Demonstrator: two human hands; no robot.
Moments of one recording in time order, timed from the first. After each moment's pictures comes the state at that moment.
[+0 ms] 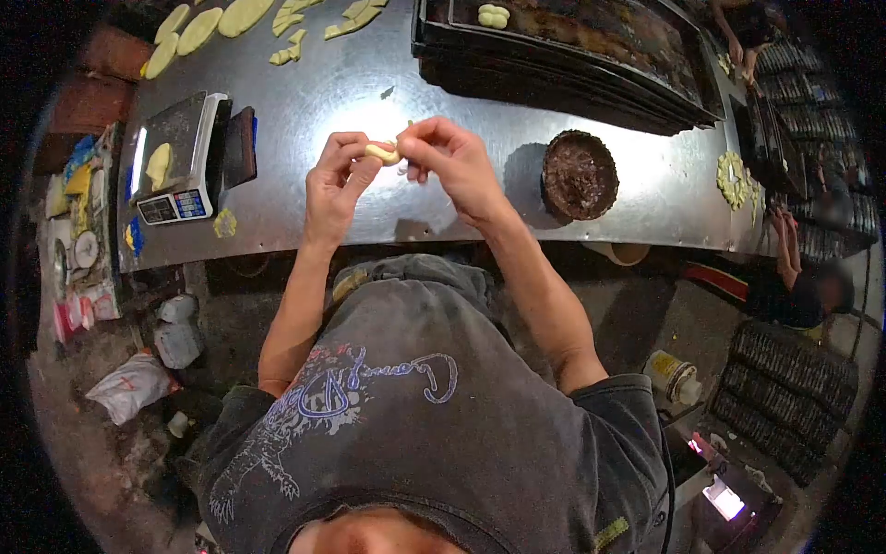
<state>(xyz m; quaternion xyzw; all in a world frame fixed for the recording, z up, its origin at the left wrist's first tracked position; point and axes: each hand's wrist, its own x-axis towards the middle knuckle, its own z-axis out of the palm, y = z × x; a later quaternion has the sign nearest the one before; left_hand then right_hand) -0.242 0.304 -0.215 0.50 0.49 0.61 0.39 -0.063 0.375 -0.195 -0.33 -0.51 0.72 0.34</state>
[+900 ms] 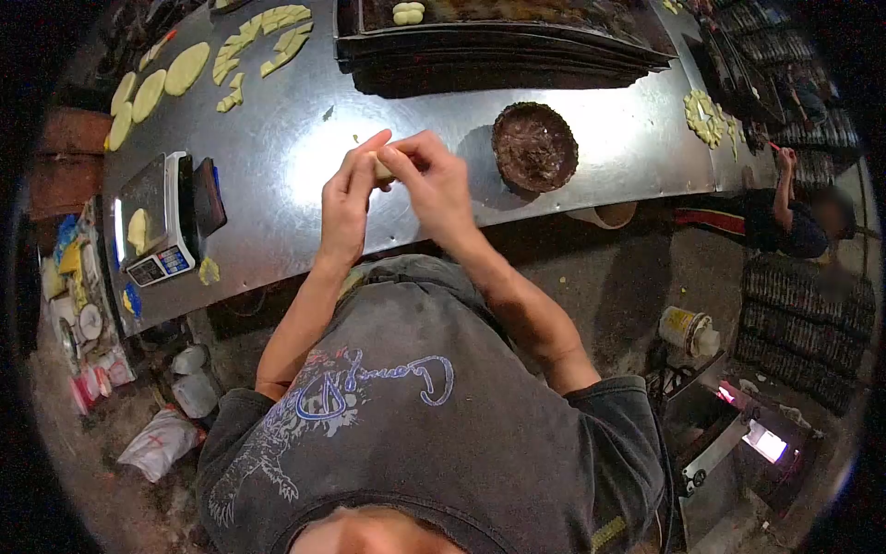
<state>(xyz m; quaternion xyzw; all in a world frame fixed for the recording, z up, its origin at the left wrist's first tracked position) -0.153 0.326 -0.208 0.43 0.44 0.58 0.53 -0.018 0.351 -0.201 -0.43 -0.54 0.52 0.51</state>
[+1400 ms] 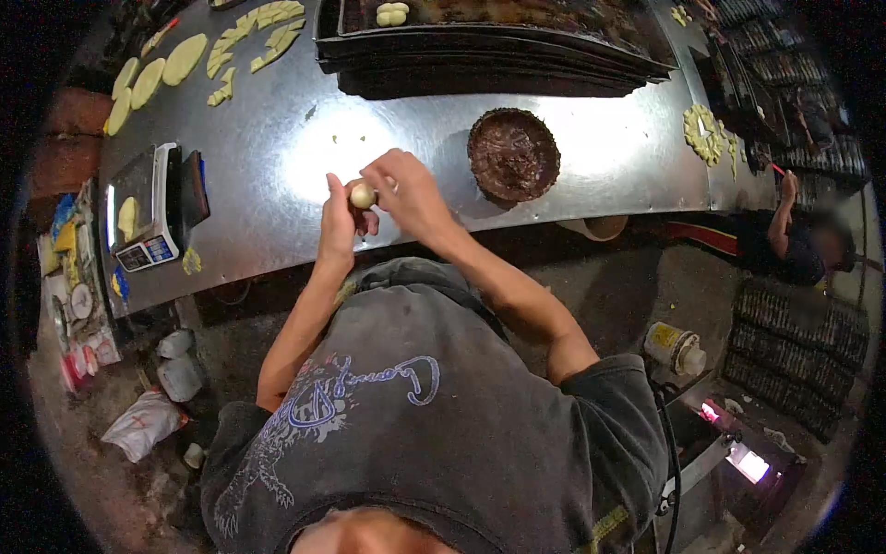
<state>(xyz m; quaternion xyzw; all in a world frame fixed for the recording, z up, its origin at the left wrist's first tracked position) -0.112 0.316 -0.251 0.33 0.55 0.47 0.61 0.027 0.373 -0.222 -0.46 -0.66 0.52 0.29</state>
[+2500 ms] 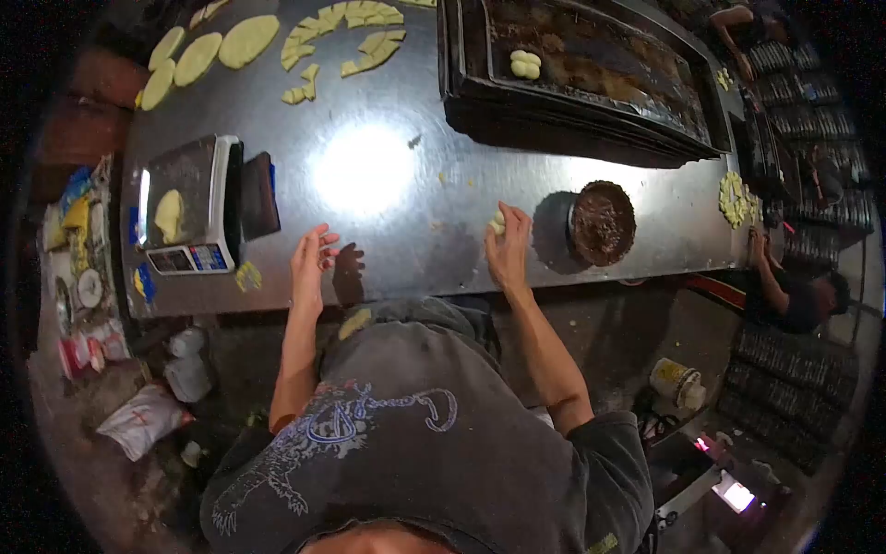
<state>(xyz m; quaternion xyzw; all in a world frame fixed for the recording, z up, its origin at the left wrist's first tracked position) -0.397 0.280 -0.321 0.18 0.65 0.52 0.52 -0.034 0.376 -0.386 -0.60 -0.71 0.26 0.25</state>
